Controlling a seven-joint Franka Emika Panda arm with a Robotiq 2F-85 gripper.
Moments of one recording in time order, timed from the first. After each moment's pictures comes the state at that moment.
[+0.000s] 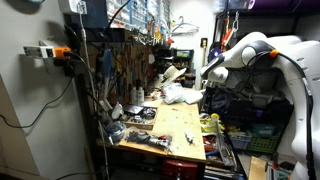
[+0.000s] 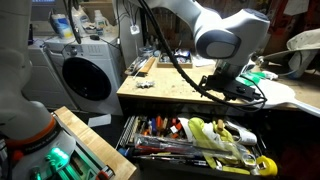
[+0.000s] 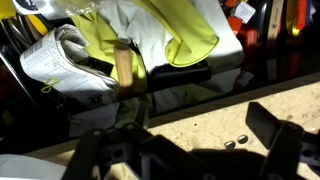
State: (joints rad) arm -0.57 0.52 -0.24 -1.71 0.37 2.16 -1.24
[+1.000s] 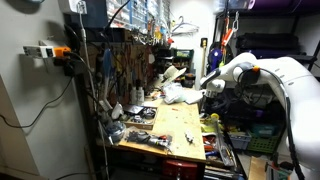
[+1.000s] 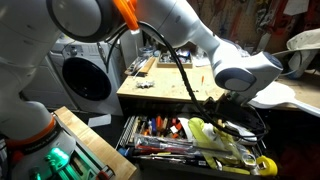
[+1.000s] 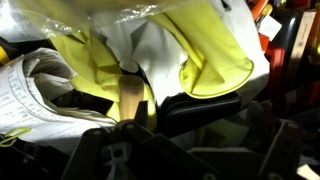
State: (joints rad) arm -0.74 0.86 -0.11 -1.37 0.36 2.00 -1.28
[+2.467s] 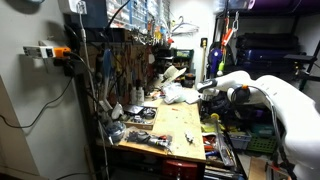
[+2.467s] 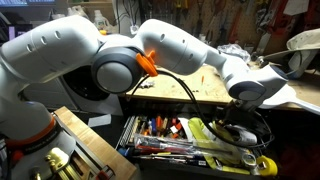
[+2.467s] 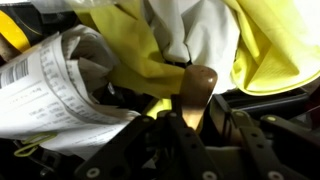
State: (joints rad) arm -0.79 1.21 -0.05 -0.85 0.27 1.83 -1.18
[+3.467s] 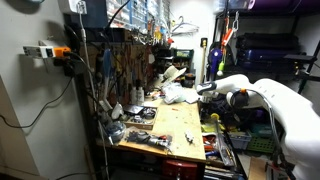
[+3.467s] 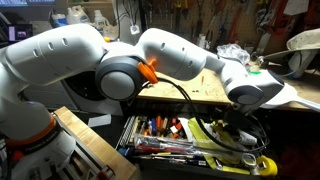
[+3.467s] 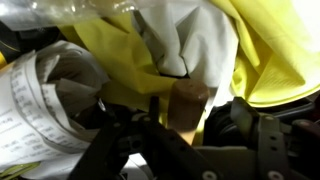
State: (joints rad) arm -0.78 1.28 -0.06 -0.77 0.27 1.77 -1.15
